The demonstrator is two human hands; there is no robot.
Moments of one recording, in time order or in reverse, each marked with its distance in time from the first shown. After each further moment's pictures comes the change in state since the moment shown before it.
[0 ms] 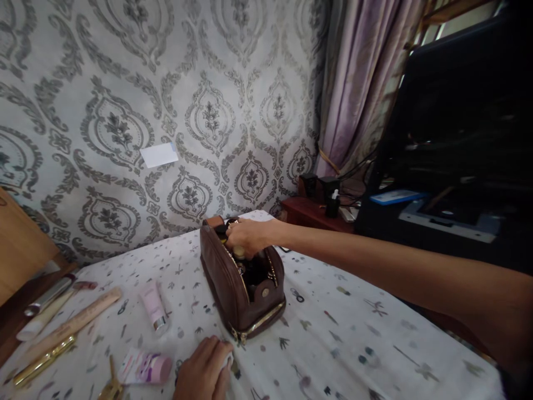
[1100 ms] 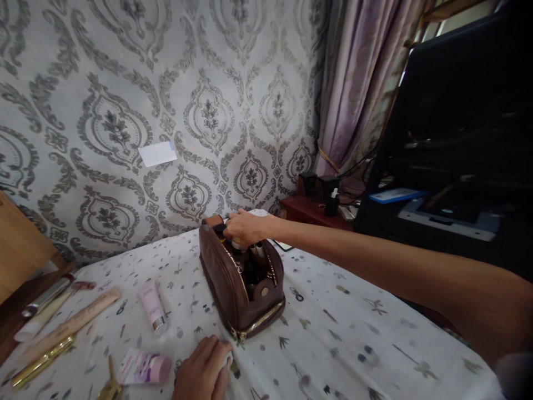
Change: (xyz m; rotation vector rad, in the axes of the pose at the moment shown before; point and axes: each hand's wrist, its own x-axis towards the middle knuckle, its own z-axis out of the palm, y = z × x) left_hand -0.003 -0.004 0.004 0.005 -0.034 -0.003; right_hand 0.005 0.000 -0.012 -0.217 -0.057 0.171
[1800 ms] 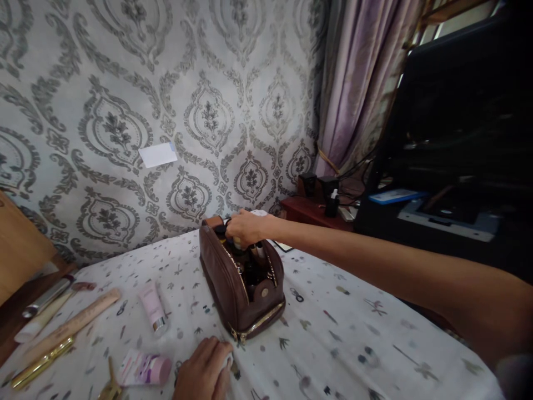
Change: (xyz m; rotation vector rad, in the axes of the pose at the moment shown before) left_hand 0.000 0.001 0.001 -0.003 0.008 0.005; right_hand -0.003 -0.001 -0.007 0.008 -0.041 0.020
